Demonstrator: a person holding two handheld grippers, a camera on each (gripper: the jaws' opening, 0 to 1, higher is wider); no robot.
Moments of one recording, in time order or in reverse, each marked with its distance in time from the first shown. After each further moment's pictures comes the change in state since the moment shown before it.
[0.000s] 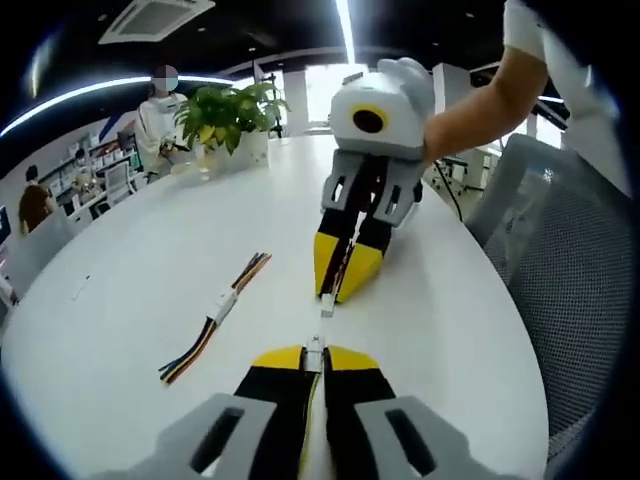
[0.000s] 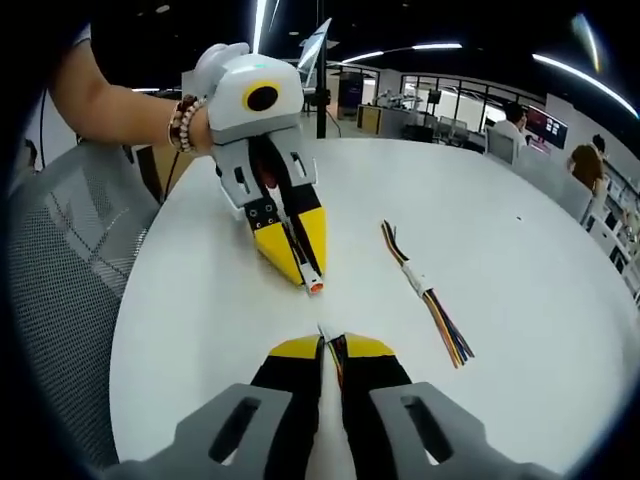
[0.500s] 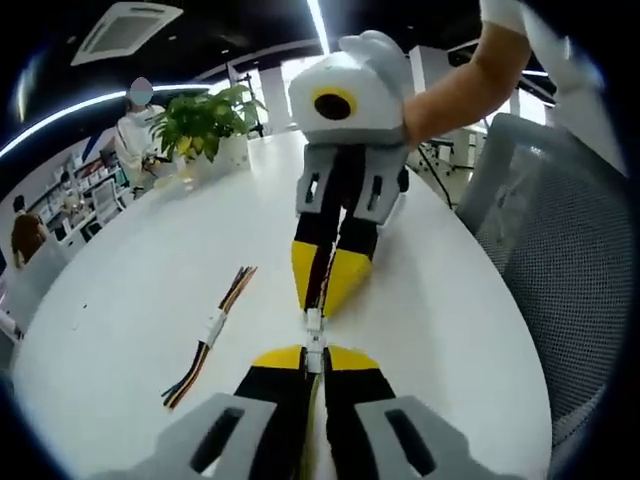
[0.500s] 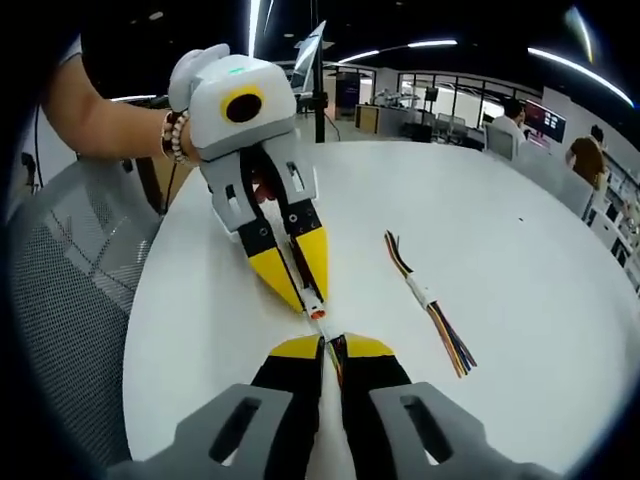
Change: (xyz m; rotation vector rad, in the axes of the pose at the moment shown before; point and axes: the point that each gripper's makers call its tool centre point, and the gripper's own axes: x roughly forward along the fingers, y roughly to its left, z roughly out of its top) left arm 0.006 -0.004 0.011 0.093 0.022 -0.021; right arm 0.001 0.005 0.012 0.026 0.002 0.013
